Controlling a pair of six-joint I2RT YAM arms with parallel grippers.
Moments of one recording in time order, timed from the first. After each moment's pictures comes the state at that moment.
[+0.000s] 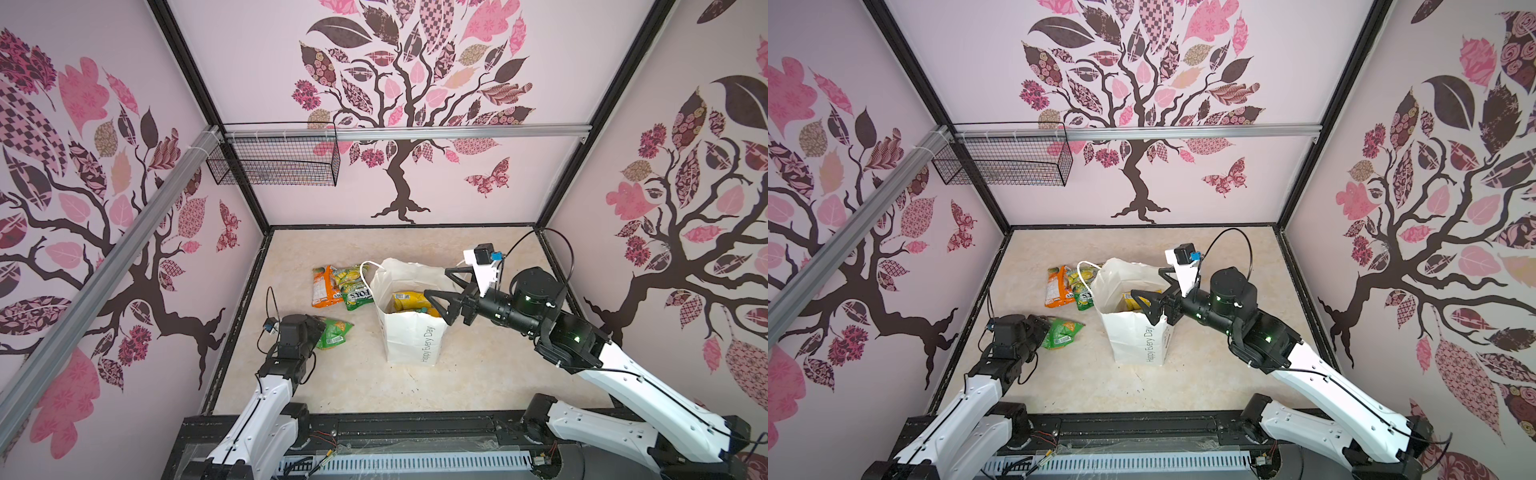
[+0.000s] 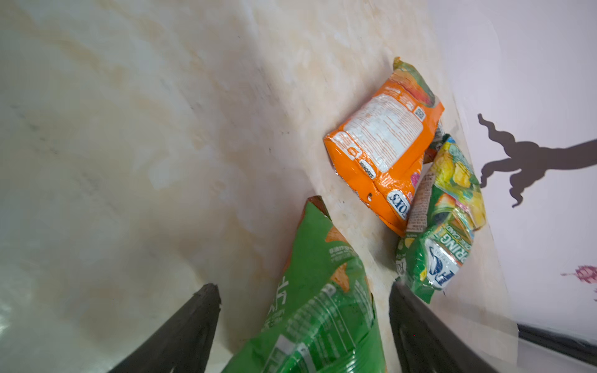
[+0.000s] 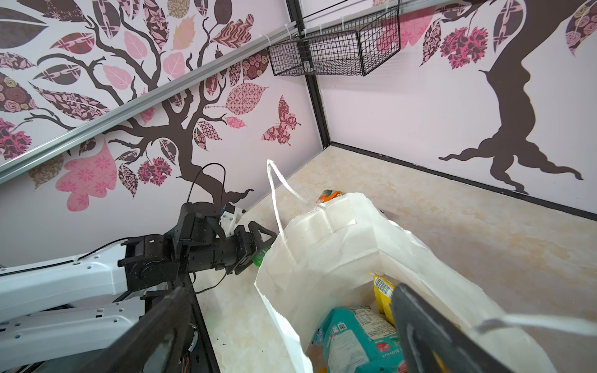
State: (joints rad) left arm -0.08 0.81 0.32 -0.26 -0.15 -1.09; right arm 0.83 0.92 1.08 -0.27 -0.14 0.30
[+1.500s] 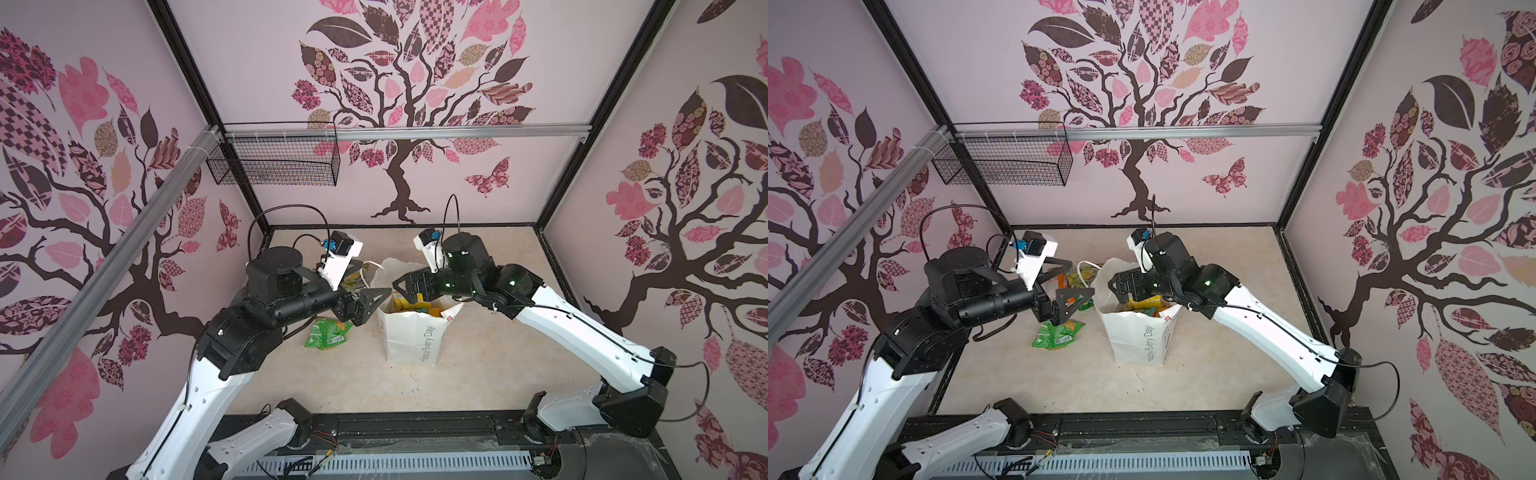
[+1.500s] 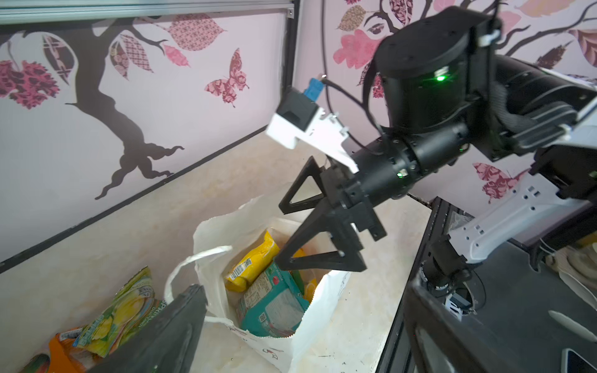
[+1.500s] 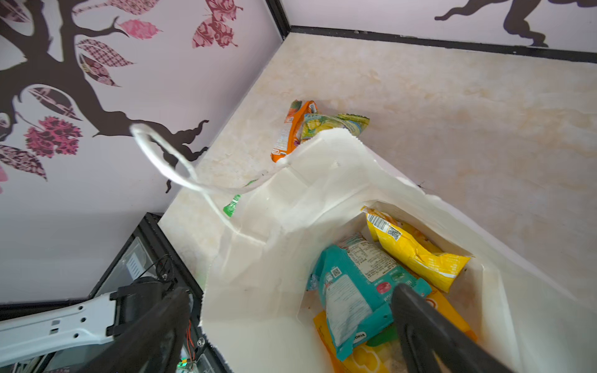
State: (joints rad) left arm -0.63 0.97 1.48 -0.84 0.33 0.03; right arm 0.83 1.41 1.50 -0.69 -0.10 0.41
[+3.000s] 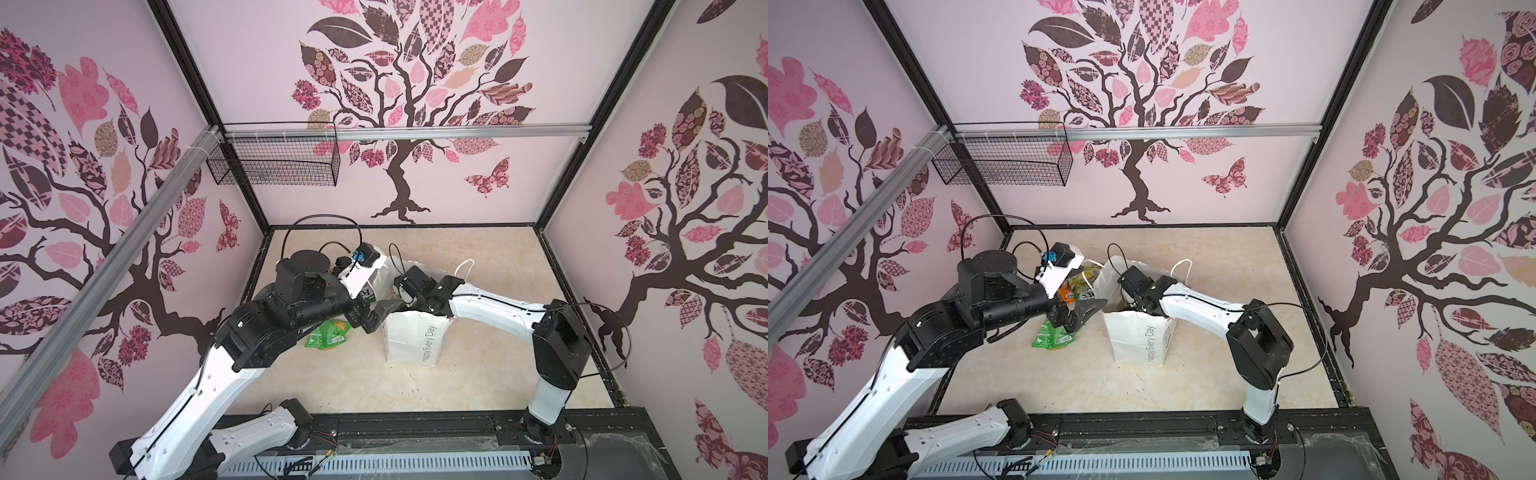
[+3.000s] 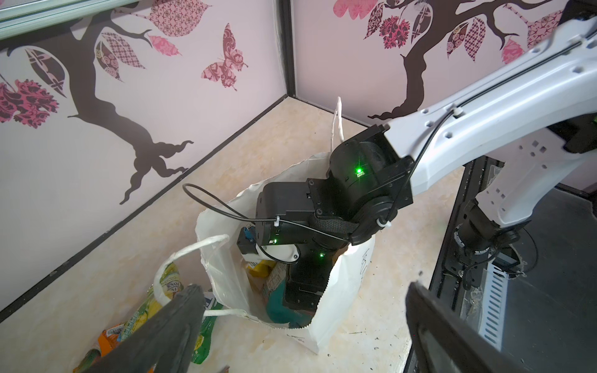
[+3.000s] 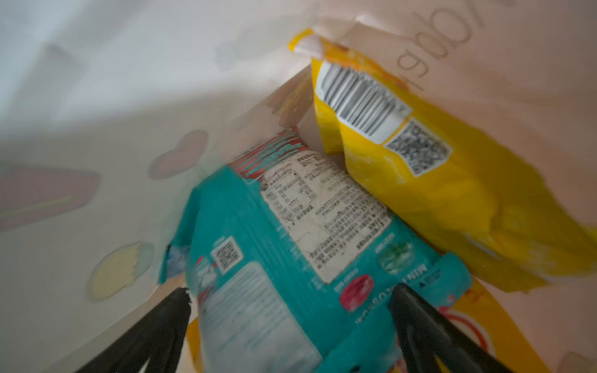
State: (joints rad) left arm -0.75 1.02 1.47 -0.86 0.16 0.13; right arm 0.83 1.80 1.35 -0.70 -0.04 0.29
